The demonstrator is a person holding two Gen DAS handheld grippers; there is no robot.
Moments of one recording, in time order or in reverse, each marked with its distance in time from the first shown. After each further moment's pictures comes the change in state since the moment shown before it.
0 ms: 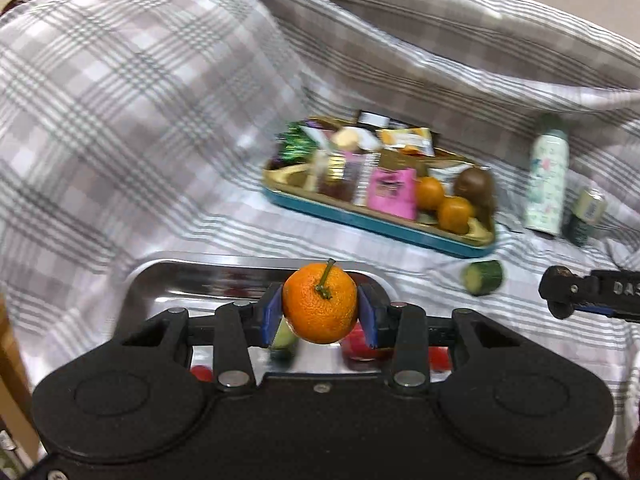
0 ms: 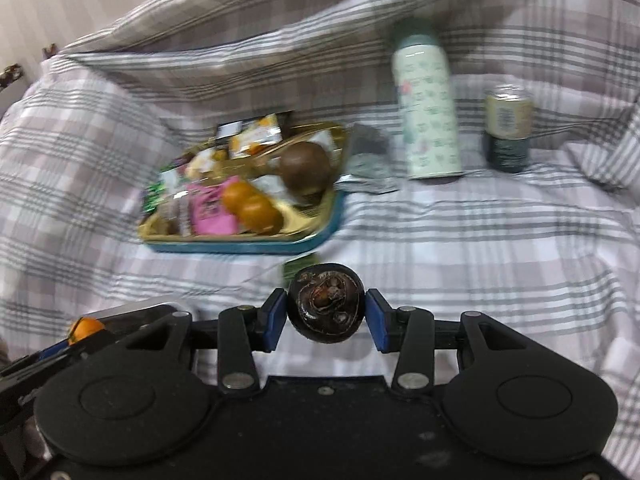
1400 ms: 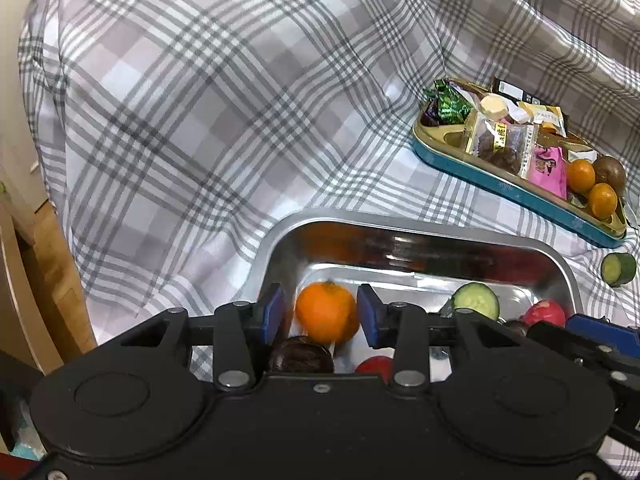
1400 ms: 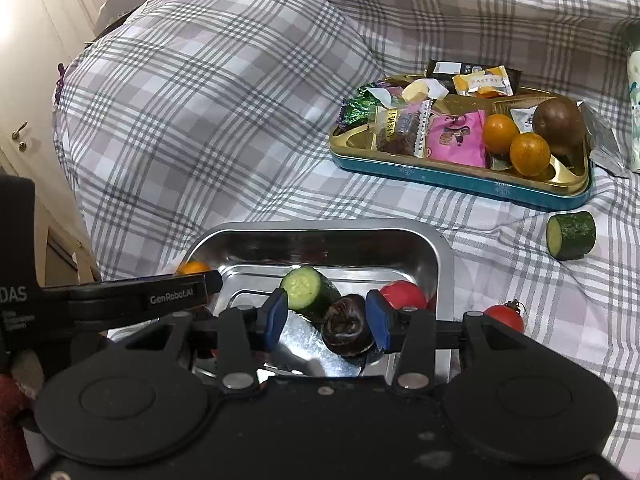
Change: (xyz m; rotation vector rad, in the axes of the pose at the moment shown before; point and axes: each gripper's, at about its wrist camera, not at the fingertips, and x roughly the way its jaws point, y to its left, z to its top) left arm 0.032 0.094 -0.011 -0.084 0.106 0.189; right arm 0.041 0.150 -0.067 -0.266 0.078 0.275
